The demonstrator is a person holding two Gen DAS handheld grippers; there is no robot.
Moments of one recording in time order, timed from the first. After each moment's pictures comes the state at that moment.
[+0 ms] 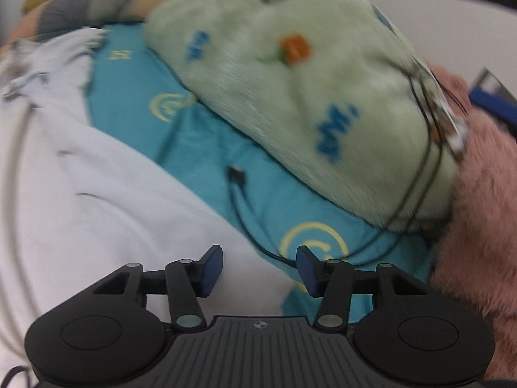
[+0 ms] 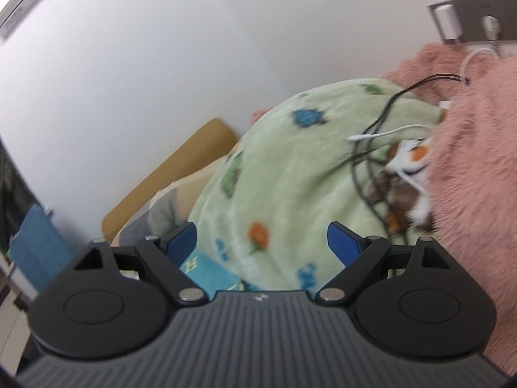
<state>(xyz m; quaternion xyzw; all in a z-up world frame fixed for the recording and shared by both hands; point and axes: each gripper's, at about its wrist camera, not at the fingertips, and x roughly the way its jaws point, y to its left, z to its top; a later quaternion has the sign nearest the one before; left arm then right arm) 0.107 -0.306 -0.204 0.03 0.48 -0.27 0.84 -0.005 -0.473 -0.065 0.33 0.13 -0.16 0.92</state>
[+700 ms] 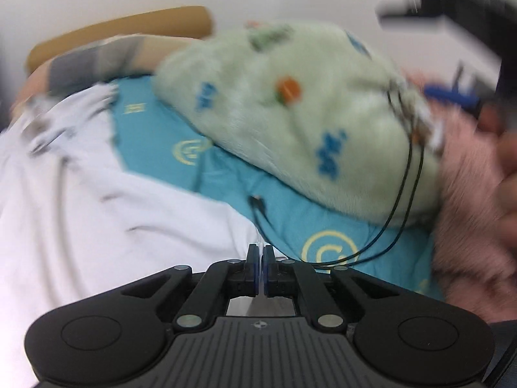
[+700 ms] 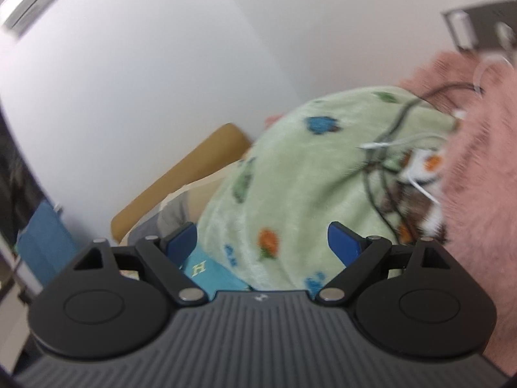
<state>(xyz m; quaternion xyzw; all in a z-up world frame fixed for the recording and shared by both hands) 0.076 -0.229 -0.150 0.02 0.40 -0.25 0.88 0.001 -0.464 -0.062 0.31 0.12 -0.12 0.94</state>
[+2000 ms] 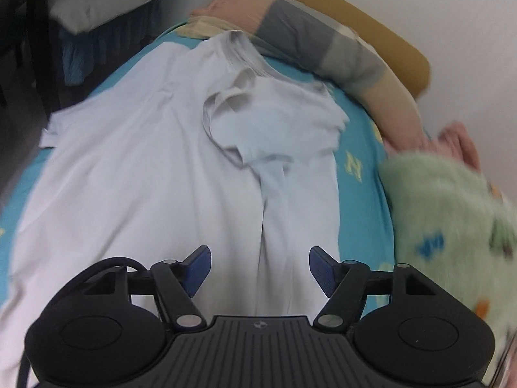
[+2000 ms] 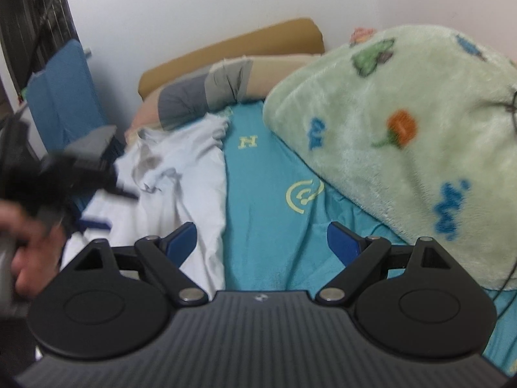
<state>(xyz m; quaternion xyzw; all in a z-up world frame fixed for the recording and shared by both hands) 0.356 -0.032 -0.163 -0.25 0.46 0.00 0.85 0.092 -0.311 -0.108 0.15 0.30 -0.03 0.94</state>
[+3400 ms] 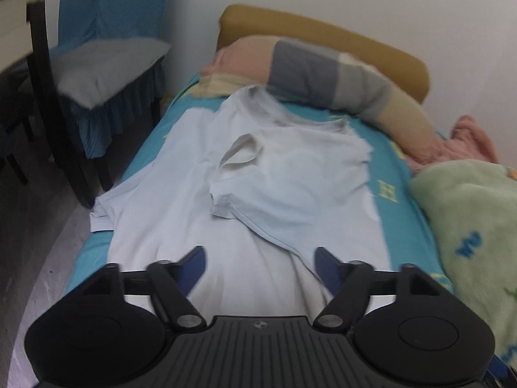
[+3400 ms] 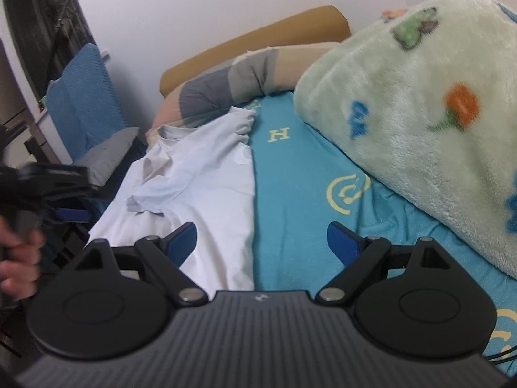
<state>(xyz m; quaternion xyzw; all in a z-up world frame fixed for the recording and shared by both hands) 0.281 -0.003 -0.092 -0.07 0.40 -0.01 0.91 0.129 -0.301 -0.132 0.19 0.28 0.03 0.94</state>
